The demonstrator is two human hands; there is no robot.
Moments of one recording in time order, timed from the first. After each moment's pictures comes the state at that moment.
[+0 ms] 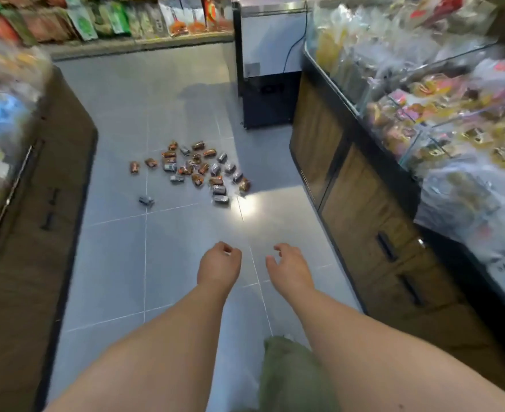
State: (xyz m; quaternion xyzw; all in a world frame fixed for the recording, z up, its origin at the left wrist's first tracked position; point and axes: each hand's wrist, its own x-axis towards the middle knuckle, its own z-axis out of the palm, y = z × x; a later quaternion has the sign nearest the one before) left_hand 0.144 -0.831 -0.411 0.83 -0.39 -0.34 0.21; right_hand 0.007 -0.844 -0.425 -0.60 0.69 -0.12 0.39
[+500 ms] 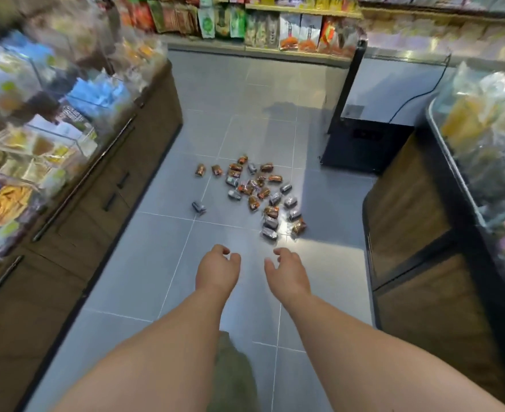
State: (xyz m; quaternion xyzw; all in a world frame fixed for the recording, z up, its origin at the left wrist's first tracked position) left_hand 0.272 -0.999 -0.409 0.88 -0.23 -0.29 0.29; right_hand 0.152 -1.062 -0.417 -0.71 0.58 -0.05 0.40
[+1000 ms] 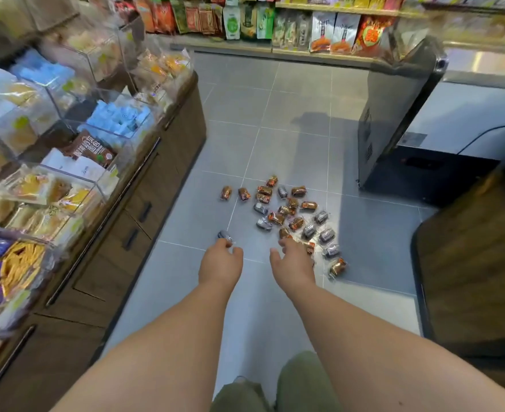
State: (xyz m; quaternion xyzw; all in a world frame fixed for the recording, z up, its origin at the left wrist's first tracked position) left_hand 0.529 -1.158 -0.405 0.90 -0.20 -0.27 0.29; right_hand 0.413 -1.230 -0.408 -0.72 0.57 -0.05 0.40
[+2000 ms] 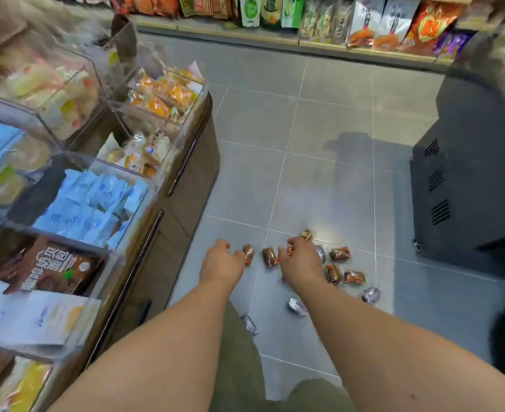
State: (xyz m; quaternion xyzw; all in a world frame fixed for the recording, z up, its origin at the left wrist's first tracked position) left_hand 0.966 -1.532 -0.464 0.90 -0.19 -0.34 0.22; right_hand 0.841 -1.619 -0.460 -0.70 0.59 0.01 0.40
